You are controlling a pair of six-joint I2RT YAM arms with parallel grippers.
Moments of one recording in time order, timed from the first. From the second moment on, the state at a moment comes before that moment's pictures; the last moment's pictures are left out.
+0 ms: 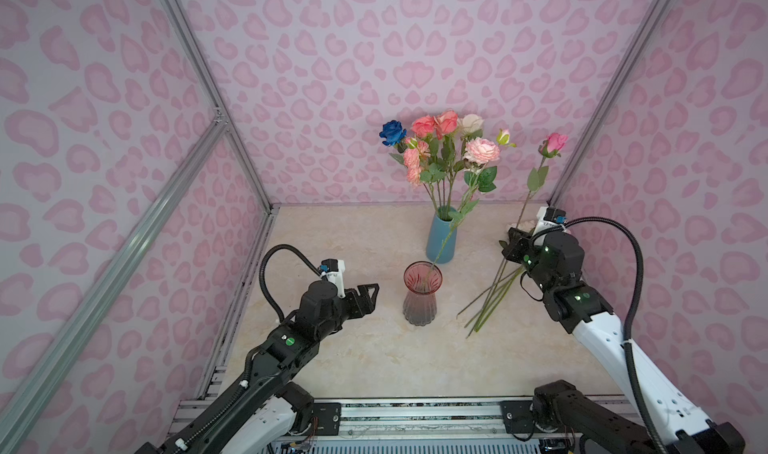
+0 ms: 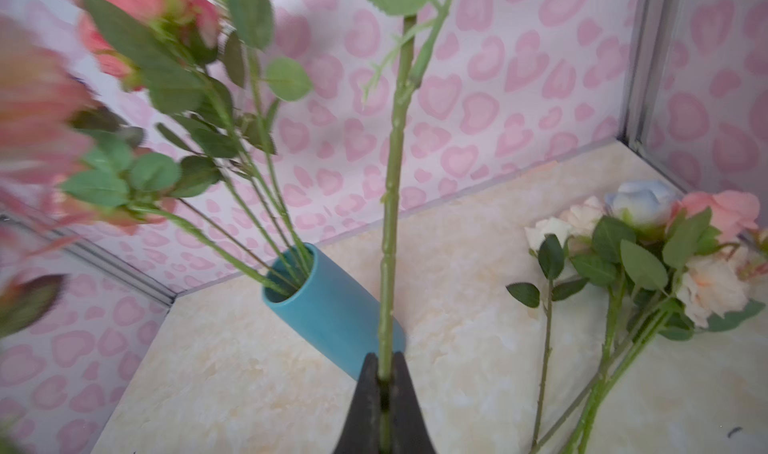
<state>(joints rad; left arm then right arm) -0.57 0.74 0.58 -0.28 -0.03 -0.71 0.31 0.92 0.87 -0.12 0.19 0.46</state>
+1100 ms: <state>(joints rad) -0.57 0.34 0.37 -0.39 -0.22 -0.91 0.90 1.28 1.14 0.33 0.33 0.04</state>
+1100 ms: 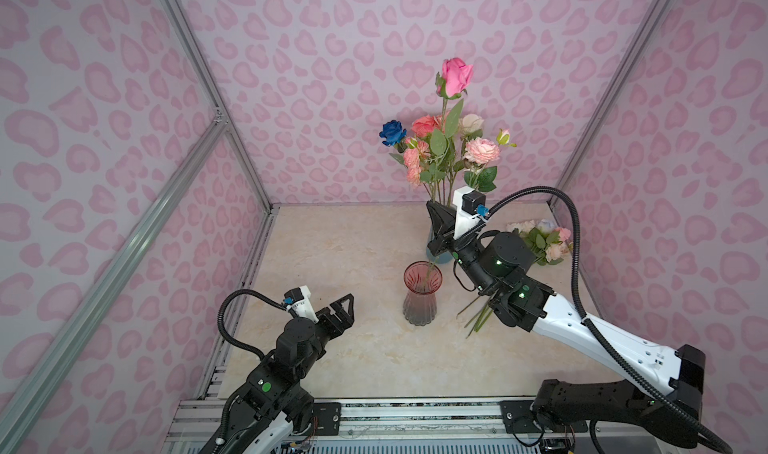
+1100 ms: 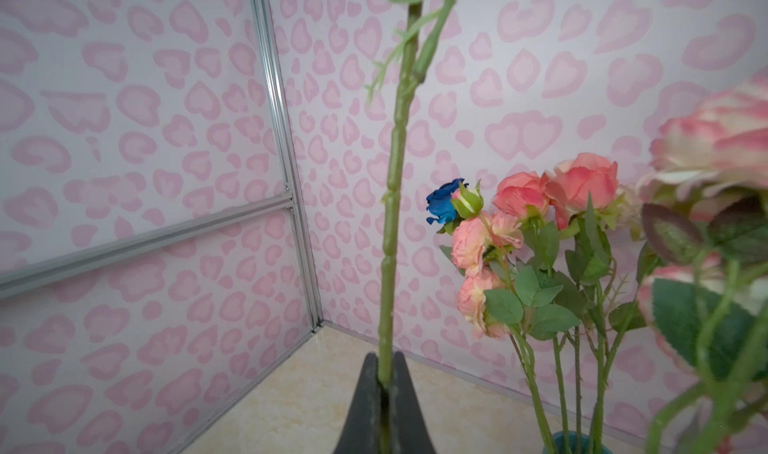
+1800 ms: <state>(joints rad) -0.57 0.42 0.35 -0.38 -0.21 -0.92 0.90 1.26 0.85 0.37 0.39 0.09</state>
